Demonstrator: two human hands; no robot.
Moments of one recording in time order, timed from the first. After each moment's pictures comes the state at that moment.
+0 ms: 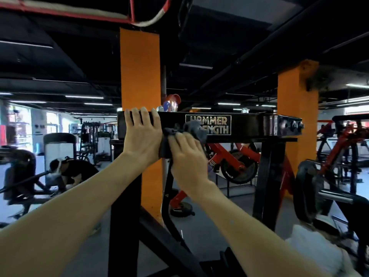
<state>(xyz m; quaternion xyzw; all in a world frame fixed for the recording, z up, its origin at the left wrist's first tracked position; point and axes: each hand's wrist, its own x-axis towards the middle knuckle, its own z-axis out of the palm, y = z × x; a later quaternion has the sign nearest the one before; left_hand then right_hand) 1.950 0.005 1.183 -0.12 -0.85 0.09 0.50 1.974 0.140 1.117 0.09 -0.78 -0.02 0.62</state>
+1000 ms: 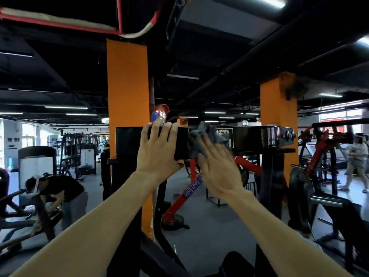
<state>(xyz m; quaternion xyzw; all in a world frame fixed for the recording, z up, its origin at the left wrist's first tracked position) 1.922 0.026 1.183 -0.26 -0.77 0.00 0.59 1.982 0.211 1.132 0.02 -0.86 0.01 0.51</state>
